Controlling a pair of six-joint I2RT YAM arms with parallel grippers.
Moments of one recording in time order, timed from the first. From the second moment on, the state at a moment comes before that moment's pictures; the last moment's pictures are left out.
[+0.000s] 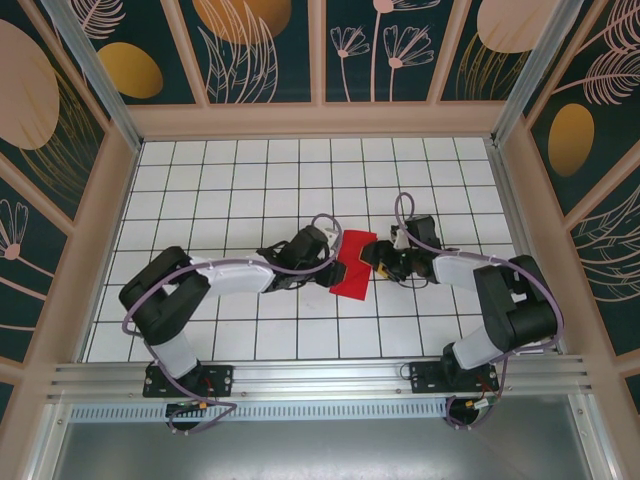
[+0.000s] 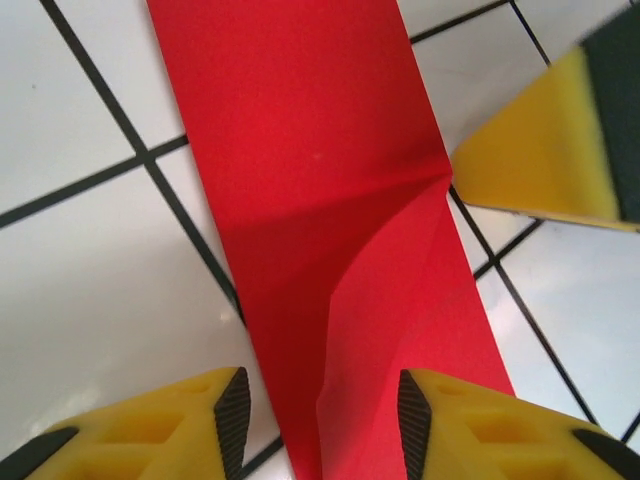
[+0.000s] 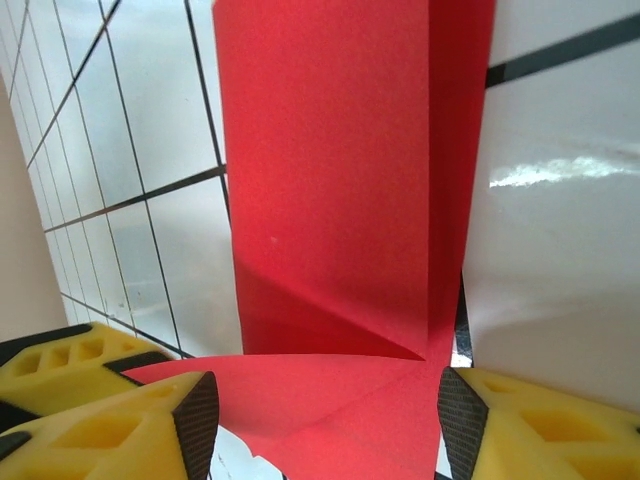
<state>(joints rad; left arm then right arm) -0.87 1.75 0.91 0.02 0.11 -0.46 0.31 1.51 0.56 0.04 -0.60 0.76</state>
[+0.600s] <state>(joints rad) -0.86 1.82 0.99 0.02 0.05 -0.48 0.27 1.53 0.56 0.08 -0.67 0.72</state>
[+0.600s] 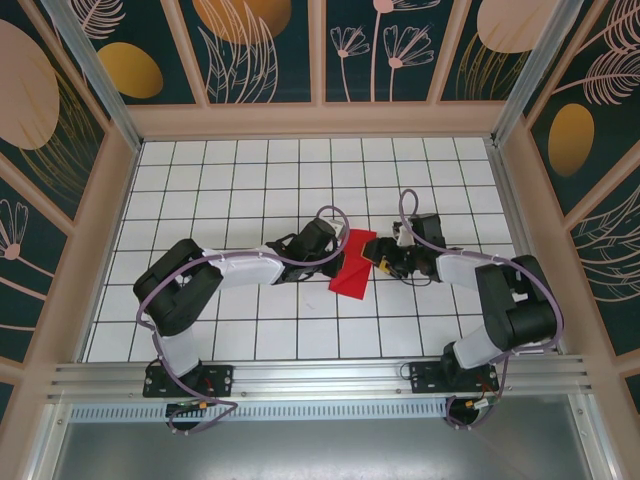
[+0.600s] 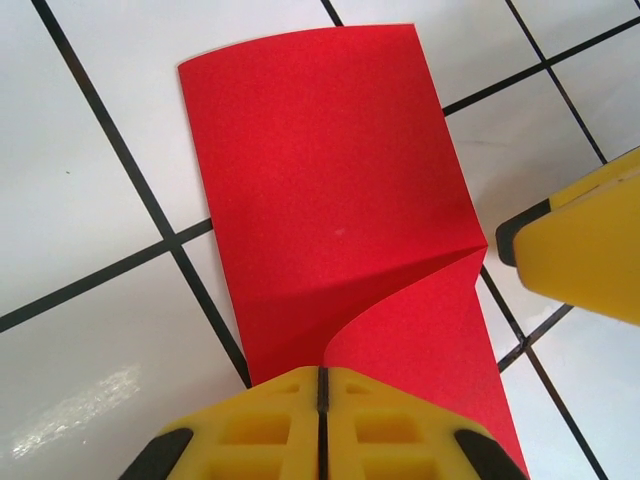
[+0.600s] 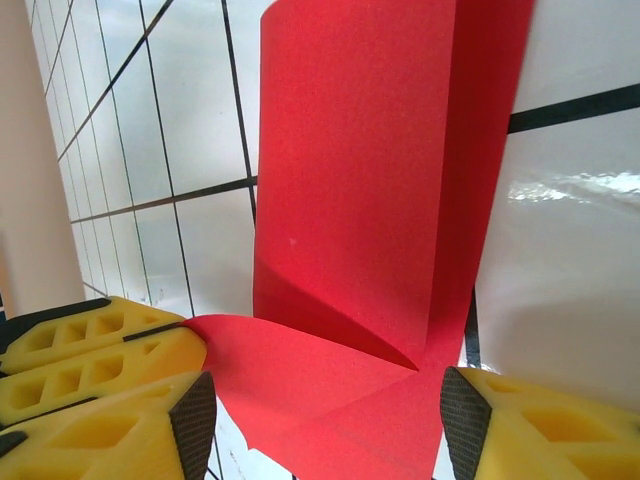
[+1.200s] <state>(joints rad) -0.86 1.71 0.95 -0.01 -0.01 -0.44 0.29 1.55 0.59 0.15 -0.73 0.78</state>
